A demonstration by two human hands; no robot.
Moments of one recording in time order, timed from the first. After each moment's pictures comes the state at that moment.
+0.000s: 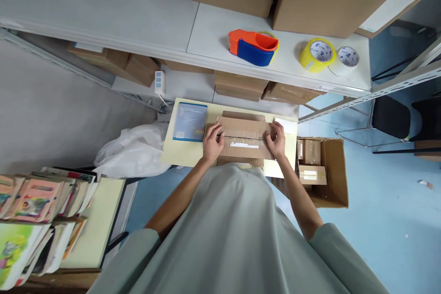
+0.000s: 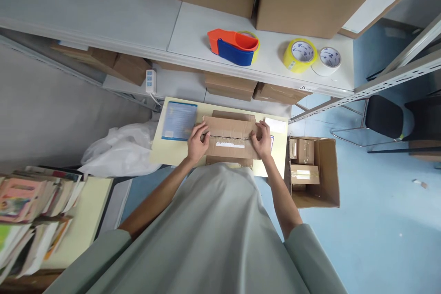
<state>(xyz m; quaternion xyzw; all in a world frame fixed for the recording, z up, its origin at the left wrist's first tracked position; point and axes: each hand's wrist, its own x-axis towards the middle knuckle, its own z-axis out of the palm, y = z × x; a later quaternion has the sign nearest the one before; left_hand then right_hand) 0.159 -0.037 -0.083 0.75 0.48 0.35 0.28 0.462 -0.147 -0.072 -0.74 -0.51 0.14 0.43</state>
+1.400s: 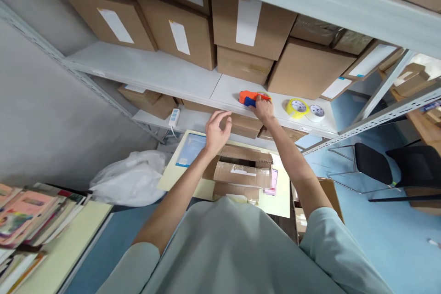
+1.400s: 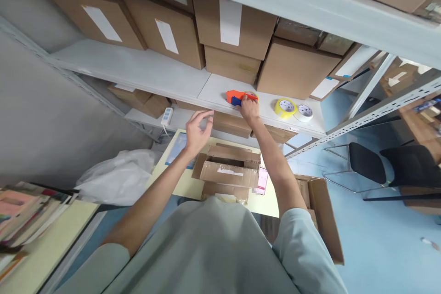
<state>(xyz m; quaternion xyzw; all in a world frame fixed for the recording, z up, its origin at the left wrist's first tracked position) 0.201 0.051 0.125 0.72 0.37 0.55 0.20 0.443 0.114 0.149 -0.77 -0.64 0.00 0.04</state>
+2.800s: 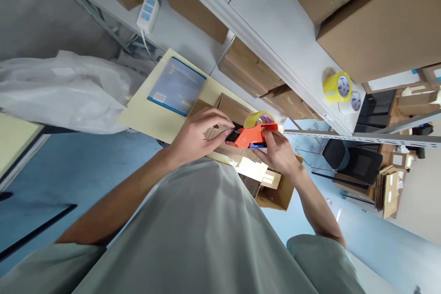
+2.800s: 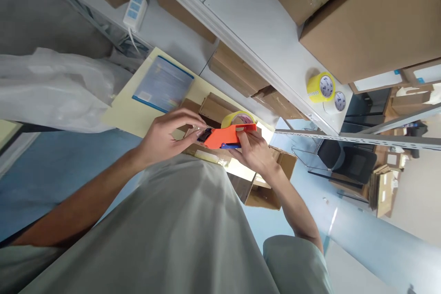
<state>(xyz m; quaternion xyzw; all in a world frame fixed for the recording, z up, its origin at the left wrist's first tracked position) 0.126 -0.044 0.087 0.71 0.34 0.45 0.43 0.426 -0.105 0.121 -0.48 -0.87 0.07 0.07</state>
